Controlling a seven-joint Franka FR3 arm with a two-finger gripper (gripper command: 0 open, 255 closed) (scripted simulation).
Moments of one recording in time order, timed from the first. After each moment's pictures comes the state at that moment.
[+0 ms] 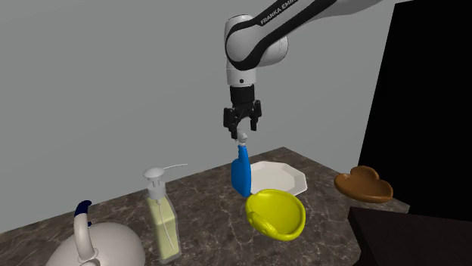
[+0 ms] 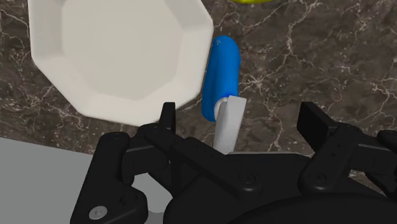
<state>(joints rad) -0.24 0.47 -0.24 -1.62 0.05 2.04 0.12</state>
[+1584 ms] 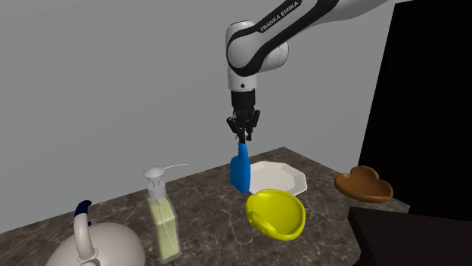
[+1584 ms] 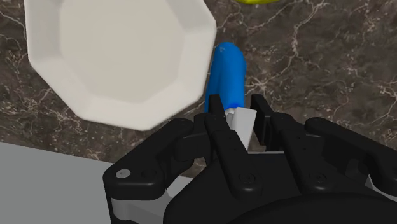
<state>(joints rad) -0.25 0.48 -0.24 -1.64 0.06 2.07 0.11</state>
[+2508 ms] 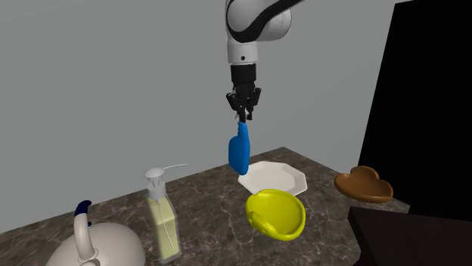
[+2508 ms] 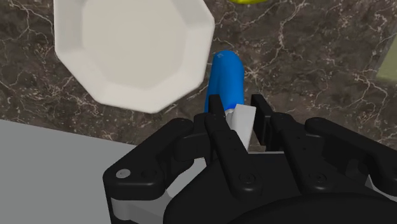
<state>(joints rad) -0.24 0.42 -0.25 -1.54 0.04 1.91 0.11</state>
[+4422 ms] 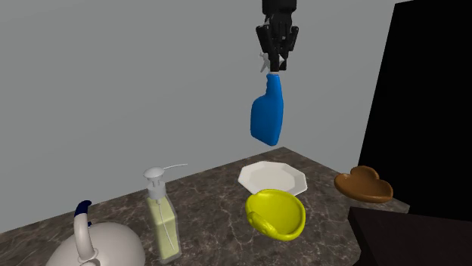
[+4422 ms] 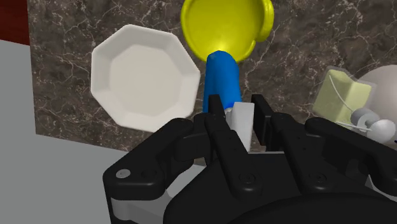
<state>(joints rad) -0.14 -0.03 -0.21 -1.71 -0.06 1.64 0.25</state>
